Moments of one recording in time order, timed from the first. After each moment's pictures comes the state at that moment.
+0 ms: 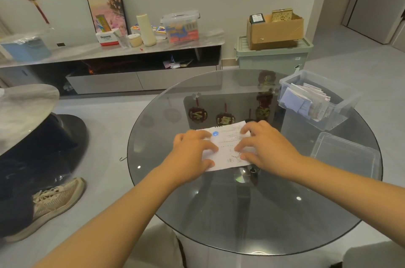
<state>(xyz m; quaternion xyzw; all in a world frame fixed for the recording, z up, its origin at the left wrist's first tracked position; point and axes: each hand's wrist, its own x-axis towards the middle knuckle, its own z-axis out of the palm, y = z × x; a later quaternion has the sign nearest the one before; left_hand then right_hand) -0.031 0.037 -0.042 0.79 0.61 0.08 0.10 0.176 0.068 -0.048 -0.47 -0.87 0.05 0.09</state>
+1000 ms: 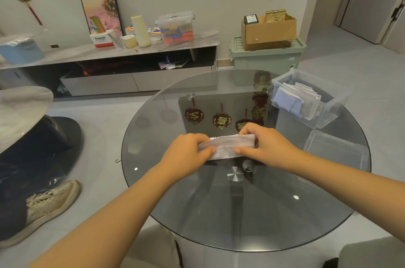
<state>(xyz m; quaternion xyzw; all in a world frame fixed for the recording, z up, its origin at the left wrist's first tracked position) -0.018 0.038 -0.033 0.75 0.62 0.17 0.16 0.189 0.068 -0.046 -0.50 -0.80 0.27 0.20</state>
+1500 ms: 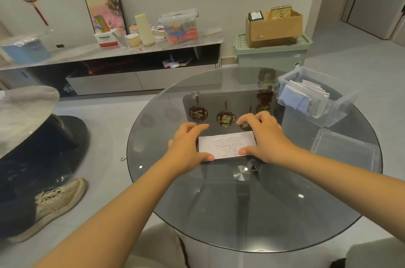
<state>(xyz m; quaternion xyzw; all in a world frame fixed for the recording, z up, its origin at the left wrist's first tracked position) -0.035 0.052 -0.048 0.68 0.68 0.15 0.22 0.172 0.080 -0.051 -0.57 -0.79 0.16 0.15</state>
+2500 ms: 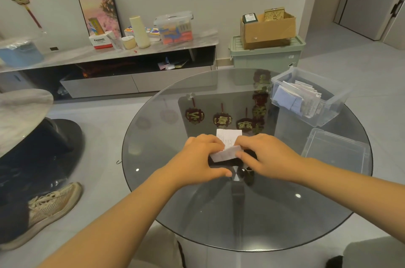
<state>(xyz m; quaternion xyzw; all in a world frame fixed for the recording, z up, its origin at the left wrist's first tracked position) -0.013 0.038 -0.043 0.84 0.51 0.10 0.16 0.189 0.058 -0.056 -0.42 -0.89 0.12 0.15</state>
